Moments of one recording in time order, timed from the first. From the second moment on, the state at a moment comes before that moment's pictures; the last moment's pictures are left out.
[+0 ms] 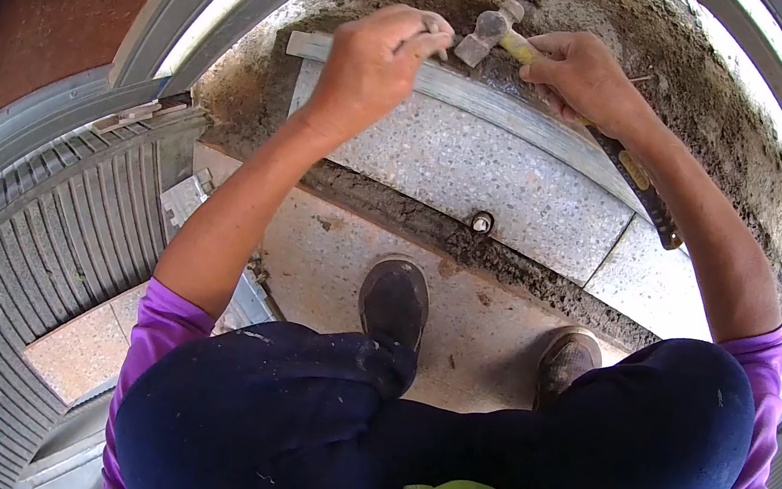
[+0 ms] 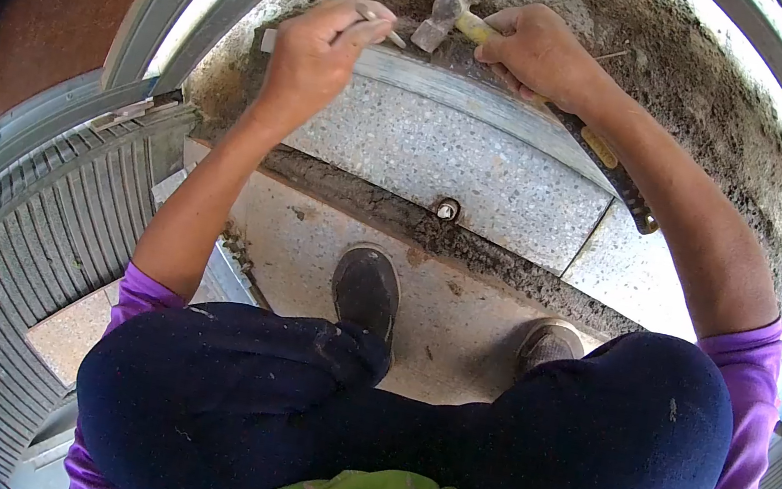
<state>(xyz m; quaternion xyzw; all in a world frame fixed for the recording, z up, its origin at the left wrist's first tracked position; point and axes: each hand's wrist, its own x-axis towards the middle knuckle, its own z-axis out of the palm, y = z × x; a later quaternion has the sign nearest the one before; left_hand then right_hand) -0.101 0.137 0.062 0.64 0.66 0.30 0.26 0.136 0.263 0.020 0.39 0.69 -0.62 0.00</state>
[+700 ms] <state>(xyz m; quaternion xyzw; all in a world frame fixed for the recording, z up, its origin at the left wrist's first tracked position) -0.109 0.131 0.060 0.64 0.64 0.34 0.25 0.109 0.259 0.021 0.39 0.65 -0.65 -0.02</state>
